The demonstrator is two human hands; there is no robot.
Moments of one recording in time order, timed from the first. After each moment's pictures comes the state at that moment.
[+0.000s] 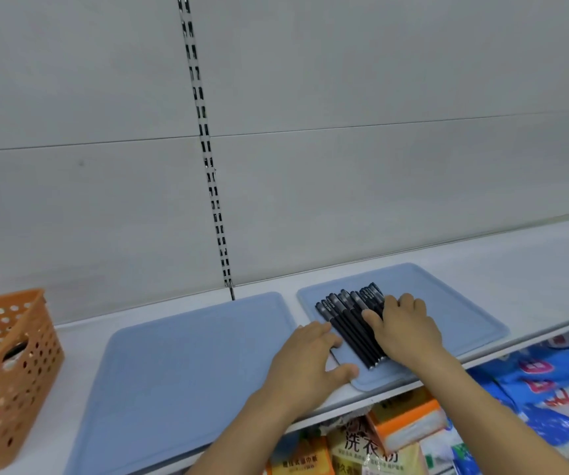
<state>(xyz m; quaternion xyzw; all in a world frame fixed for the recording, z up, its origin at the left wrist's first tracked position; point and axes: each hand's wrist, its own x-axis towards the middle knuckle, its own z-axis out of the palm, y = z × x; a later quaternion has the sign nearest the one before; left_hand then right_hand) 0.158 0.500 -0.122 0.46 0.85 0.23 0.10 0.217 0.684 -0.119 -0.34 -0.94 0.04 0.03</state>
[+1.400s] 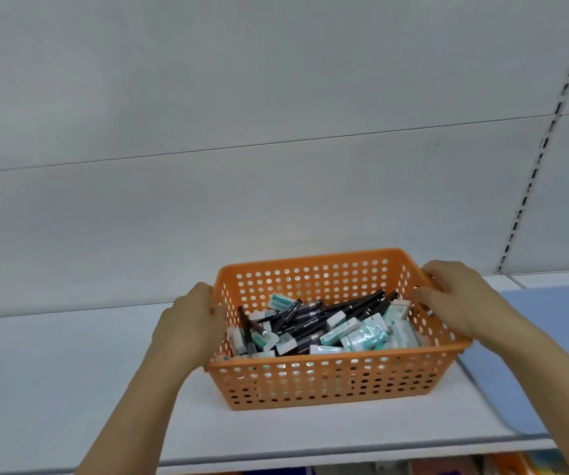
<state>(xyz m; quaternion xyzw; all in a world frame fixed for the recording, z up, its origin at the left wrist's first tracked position) -0.002 -0.049 -0.033 -0.01 0.98 0.22 -0.03 0.069 0.271 -0.028 -0.17 -0.93 0.29 0.12</state>
